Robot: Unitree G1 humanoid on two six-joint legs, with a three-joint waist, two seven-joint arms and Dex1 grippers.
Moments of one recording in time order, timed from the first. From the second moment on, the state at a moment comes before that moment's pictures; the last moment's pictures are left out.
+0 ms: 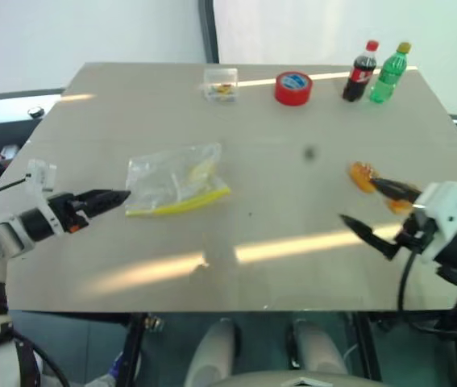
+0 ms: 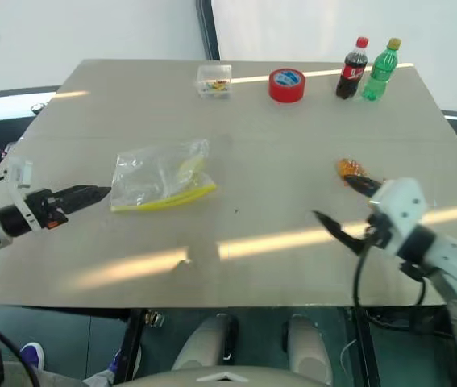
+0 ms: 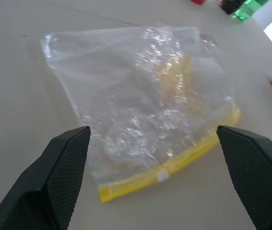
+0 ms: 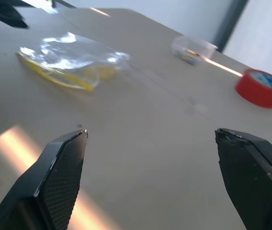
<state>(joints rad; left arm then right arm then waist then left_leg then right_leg) -0.45 0.96 0.34 0.55 -0.59 0.80 -1.07 0.00 -0.66 -0.18 -0.70 0.49 0.47 0.68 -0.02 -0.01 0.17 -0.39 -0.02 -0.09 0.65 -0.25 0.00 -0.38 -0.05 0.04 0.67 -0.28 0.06</state>
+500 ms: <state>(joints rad) -0.90 0.92 0.07 1.17 -0.26 0.62 -1.30 -0.17 -0.59 0.08 -0.66 0.41 0.44 0.68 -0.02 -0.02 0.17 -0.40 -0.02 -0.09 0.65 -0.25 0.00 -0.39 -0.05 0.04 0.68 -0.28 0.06</state>
